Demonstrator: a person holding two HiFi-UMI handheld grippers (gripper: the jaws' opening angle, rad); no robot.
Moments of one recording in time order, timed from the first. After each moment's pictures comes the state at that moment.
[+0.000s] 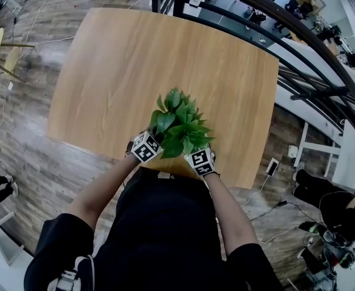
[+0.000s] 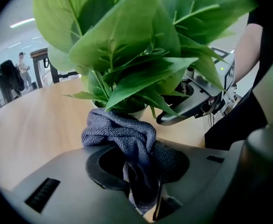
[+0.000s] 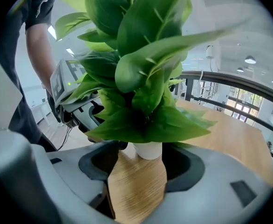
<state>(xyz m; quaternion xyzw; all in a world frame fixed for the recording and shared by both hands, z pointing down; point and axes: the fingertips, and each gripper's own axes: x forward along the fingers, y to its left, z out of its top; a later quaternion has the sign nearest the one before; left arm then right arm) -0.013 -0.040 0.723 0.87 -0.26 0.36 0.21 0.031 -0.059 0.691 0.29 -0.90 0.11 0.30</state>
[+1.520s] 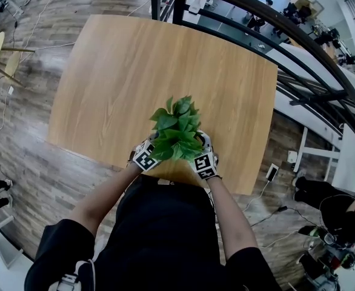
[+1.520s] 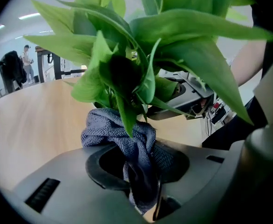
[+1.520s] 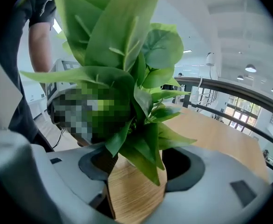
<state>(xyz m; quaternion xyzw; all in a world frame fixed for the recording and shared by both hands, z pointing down) -0.005 -0.034 0.737 0.87 -0.27 0.34 0.24 0.041 -0.081 0.678 0.29 -0.90 0.07 0.30</state>
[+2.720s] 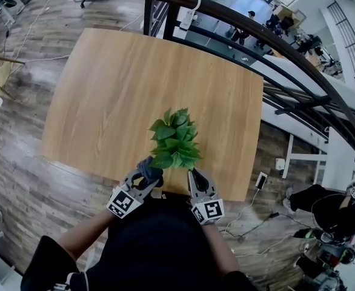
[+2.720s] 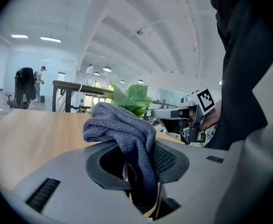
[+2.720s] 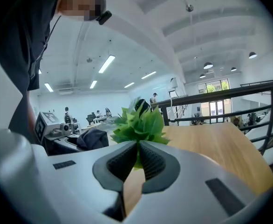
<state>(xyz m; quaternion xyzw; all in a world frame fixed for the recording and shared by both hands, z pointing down) -0.043 0.040 0.577 0.92 -0.32 0.13 0.16 0.069 -0.002 0.546 0.43 -0.88 0.15 0.09</state>
